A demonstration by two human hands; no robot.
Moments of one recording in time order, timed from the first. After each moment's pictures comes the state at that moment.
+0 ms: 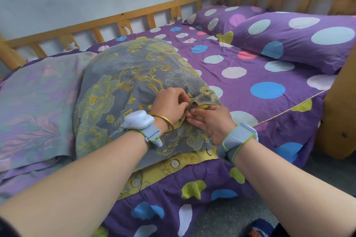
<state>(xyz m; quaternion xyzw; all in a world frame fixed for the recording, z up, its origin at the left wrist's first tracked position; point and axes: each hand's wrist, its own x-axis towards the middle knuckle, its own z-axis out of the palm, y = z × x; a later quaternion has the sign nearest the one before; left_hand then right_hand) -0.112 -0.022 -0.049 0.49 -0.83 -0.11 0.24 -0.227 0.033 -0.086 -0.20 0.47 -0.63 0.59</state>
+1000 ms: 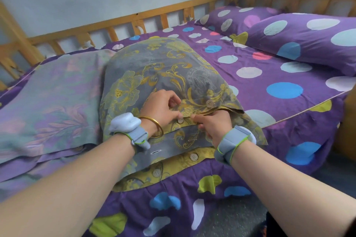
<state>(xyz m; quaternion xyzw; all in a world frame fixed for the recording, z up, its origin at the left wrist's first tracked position) -0.031 -0.009 -0.039 0.54 -0.81 -0.12 0.20 -0.172 0.036 -0.096 -0.27 0.65 -0.52 0.47</state>
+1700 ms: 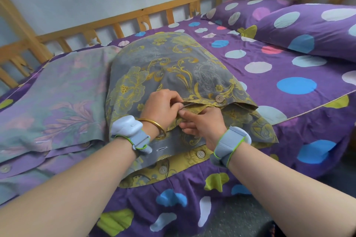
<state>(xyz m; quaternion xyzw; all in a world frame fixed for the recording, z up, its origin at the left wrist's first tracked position) -0.020 -0.003 -0.046 0.53 -0.81 -0.07 0.25 -0.137 0.039 -0.086 -0.29 0.52 -0.57 0.57</state>
